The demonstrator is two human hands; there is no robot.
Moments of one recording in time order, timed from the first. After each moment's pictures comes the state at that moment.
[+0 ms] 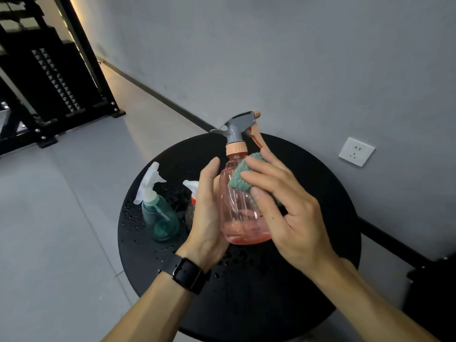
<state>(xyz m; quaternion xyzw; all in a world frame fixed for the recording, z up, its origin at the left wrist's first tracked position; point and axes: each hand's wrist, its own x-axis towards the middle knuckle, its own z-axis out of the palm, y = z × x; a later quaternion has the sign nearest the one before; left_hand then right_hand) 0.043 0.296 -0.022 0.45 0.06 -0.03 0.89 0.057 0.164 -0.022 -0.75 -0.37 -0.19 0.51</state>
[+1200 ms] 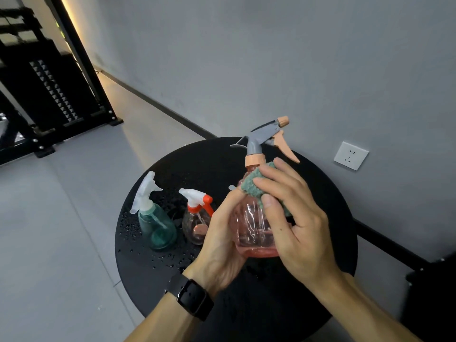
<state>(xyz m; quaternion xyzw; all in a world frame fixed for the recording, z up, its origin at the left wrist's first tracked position) 0.031 0.274 -0.026 0.41 0.03 -0.11 0.91 0.054 0.151 -0.024 -0.76 -0.32 -0.26 0.50</state>
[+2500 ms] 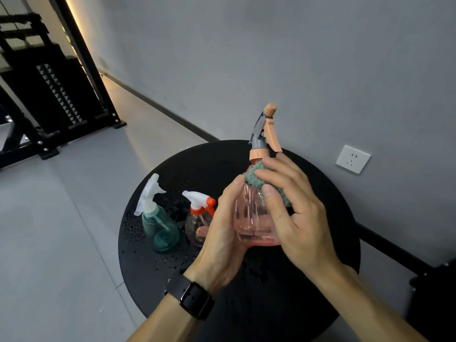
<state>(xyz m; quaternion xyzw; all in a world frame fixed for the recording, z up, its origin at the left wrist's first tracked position) 0.031 0.275 -0.013 0.47 0.00 -0.06 0.88 0.064 0.157 -0.016 -0.77 -0.30 -0.24 0.51</state>
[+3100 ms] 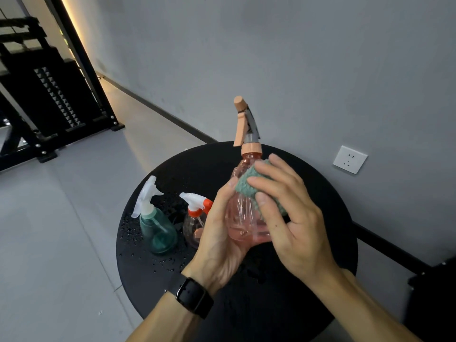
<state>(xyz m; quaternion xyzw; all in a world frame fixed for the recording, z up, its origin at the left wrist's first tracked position) 0.033 0.276 -0.016 0.37 0.01 -0.08 0.92 0.057 0.155 -0.013 -0.76 -0.33 -0.26 0.49</state>
